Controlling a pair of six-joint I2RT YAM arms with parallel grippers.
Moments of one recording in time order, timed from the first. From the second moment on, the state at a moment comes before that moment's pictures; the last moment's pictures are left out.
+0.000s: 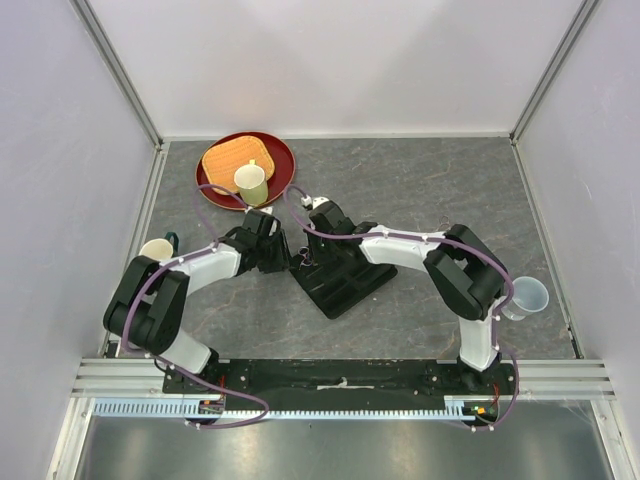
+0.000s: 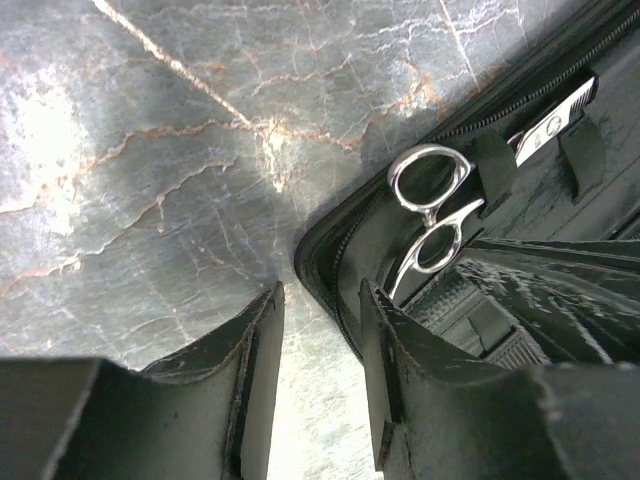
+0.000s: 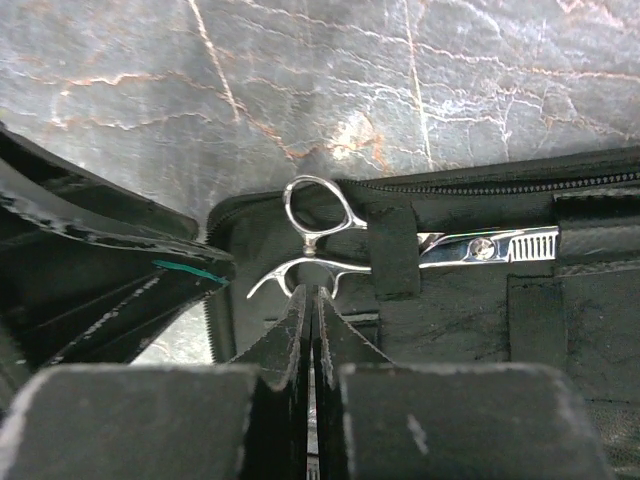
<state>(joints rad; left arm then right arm) -0.44 1.53 0.73 -0.15 0.10 -0.59 0.83 1.93 1.25 -0.13 -0.01 0.46</state>
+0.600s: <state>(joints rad) -0.43 1.68 0.89 -0.20 0.08 -0.62 0.81 1.97 1.25 -0.15 -0.07 0.44</state>
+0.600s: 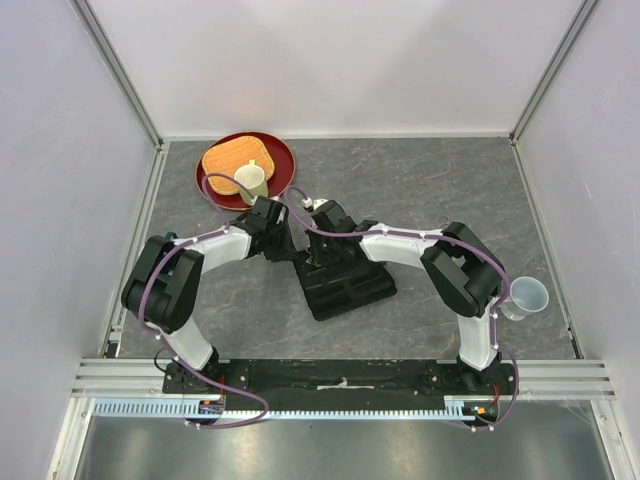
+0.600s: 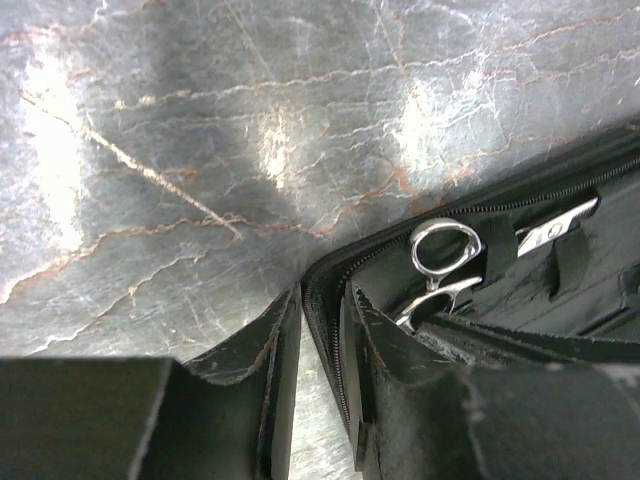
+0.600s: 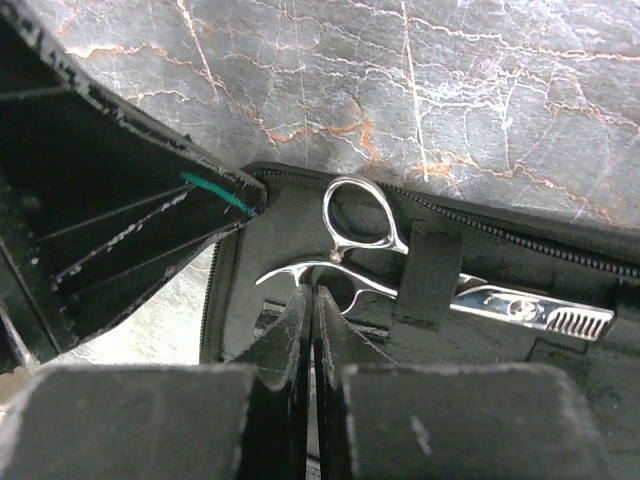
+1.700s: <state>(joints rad) -0.42 1.77 0.97 -0.18 0.13 -0.66 0.82 1.88 1.30 -0.29 0.01 0.41</state>
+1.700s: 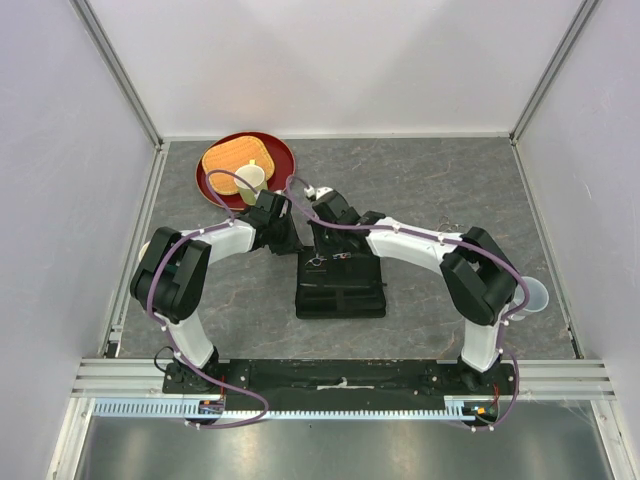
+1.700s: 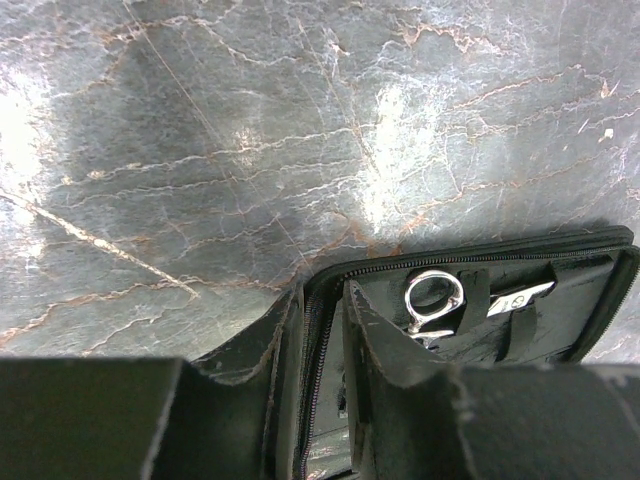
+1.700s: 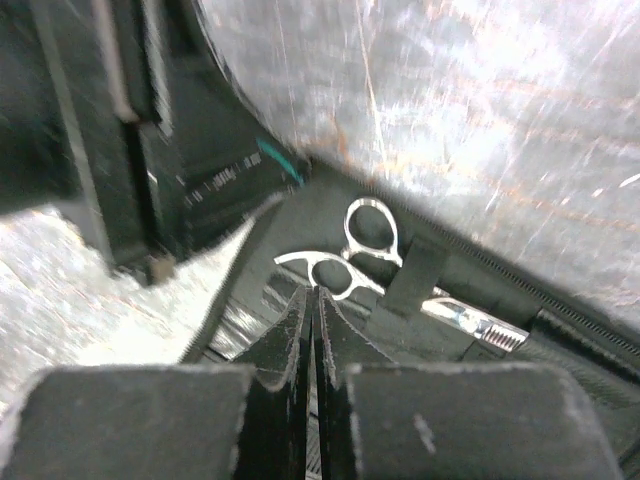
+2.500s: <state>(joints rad) -0.42 1.78 0.97 -0.15 0.15 -0.66 0.78 2.03 1.38 -0.26 0.05 0.42</state>
